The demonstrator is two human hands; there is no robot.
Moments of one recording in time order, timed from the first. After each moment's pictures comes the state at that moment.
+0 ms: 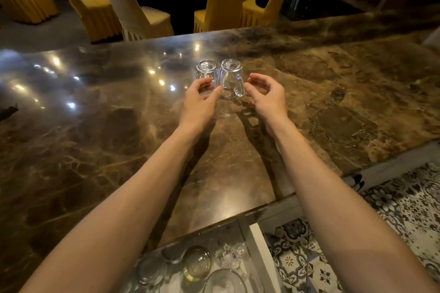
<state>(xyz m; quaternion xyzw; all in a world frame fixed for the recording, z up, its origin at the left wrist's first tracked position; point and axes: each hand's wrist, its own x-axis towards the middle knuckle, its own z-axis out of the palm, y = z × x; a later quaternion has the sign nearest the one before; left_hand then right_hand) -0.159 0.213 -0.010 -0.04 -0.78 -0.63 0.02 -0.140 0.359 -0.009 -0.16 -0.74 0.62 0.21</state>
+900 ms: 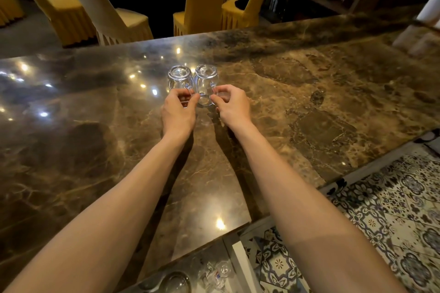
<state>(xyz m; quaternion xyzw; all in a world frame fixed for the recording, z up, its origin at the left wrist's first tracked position) -0.183 0.238 -0.023 -0.01 -0.84 -0.54 0.09 -0.165 0.349 -0.017 -0.18 -0.83 0.51 0.16</state>
